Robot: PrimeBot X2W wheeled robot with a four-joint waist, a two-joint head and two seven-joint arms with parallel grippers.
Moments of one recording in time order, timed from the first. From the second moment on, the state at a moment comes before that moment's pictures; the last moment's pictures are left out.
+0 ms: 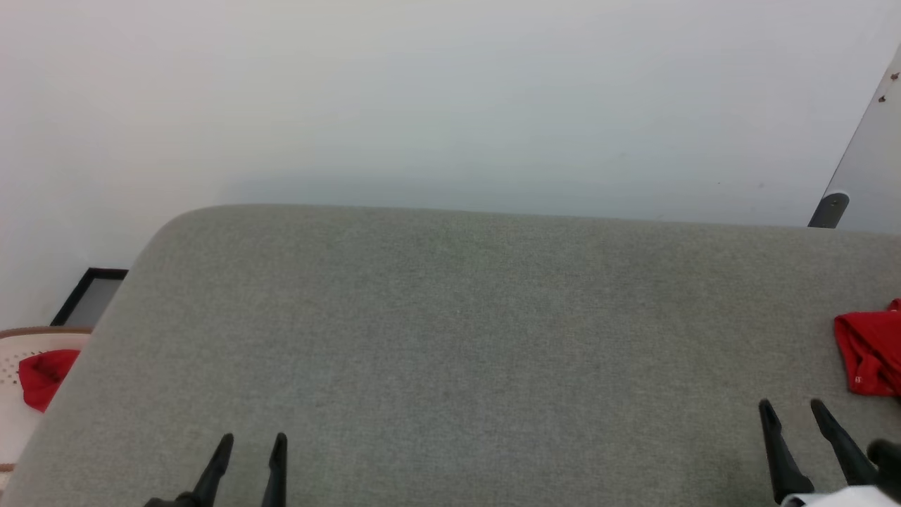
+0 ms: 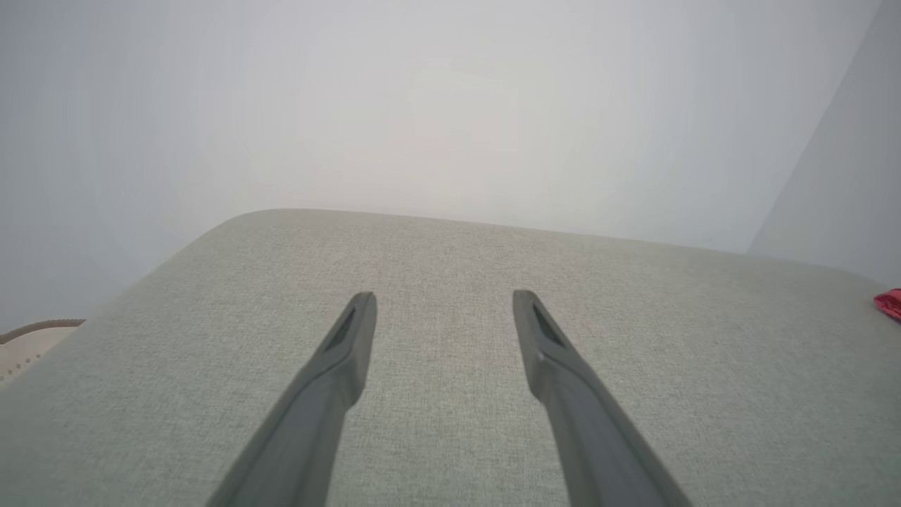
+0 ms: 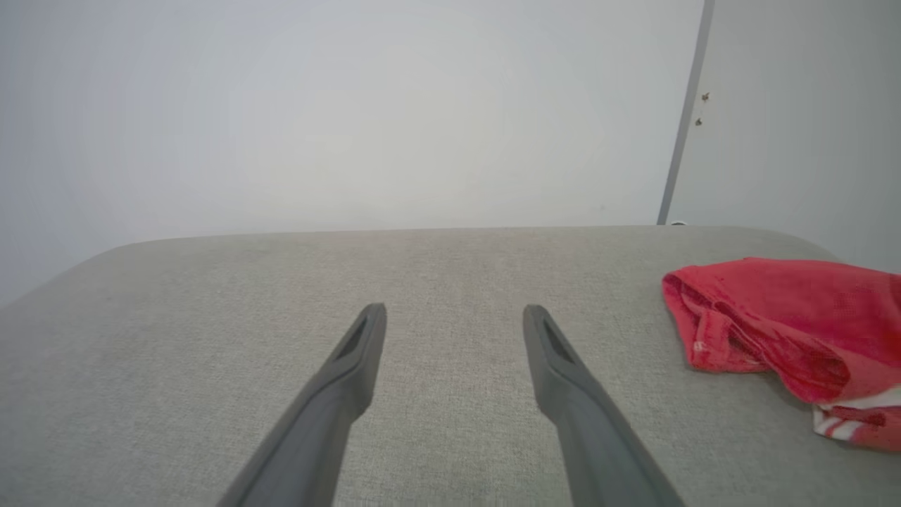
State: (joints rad) left arm 0.14 0.17 -0.02 0.15 -0.28 -0.12 -0.26; right arm 0.02 -0.24 0.01 0.26 0.35 0.13 -0.18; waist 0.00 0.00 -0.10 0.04
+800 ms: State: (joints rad) left arm 0.21 0.15 0.01 0.10 -0.26 -0.12 -0.26; right arm 0.18 -0.15 -0.11 -0.01 0.30 0.13 -0.06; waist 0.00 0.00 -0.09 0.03
